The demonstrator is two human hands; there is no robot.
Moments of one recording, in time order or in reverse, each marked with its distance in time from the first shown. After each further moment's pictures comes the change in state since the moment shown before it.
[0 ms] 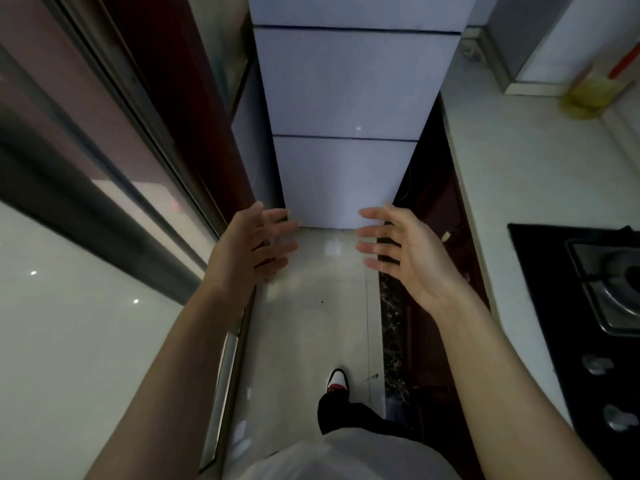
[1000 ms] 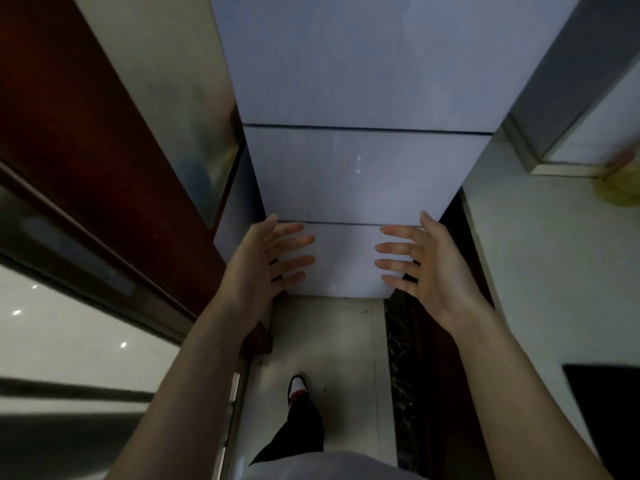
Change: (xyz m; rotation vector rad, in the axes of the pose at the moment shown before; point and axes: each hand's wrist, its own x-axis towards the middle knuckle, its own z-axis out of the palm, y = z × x) left_hand 0.287 0.125 0.034 -0.074 -0.085 -0.011; right_hand 0.275 -0.128 -0.013 0.064 0.044 -0.032
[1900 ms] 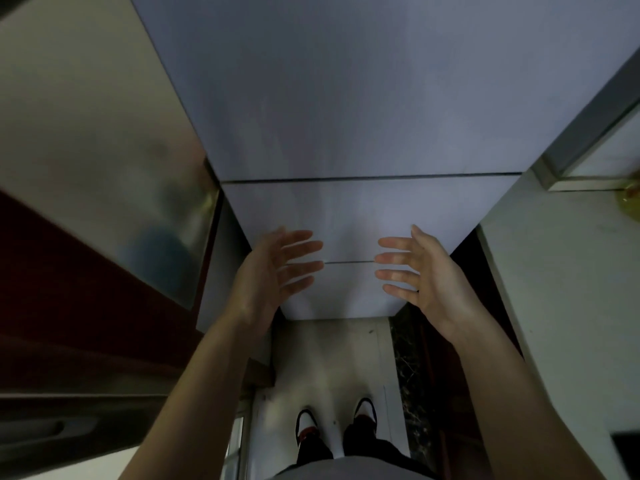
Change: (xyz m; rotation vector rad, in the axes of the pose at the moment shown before) left_hand 0.158 0.061 0.013 0.057 -0.072 -0.014; right_hand 0.144 -0.049 0.016 0.025 0.059 0.075
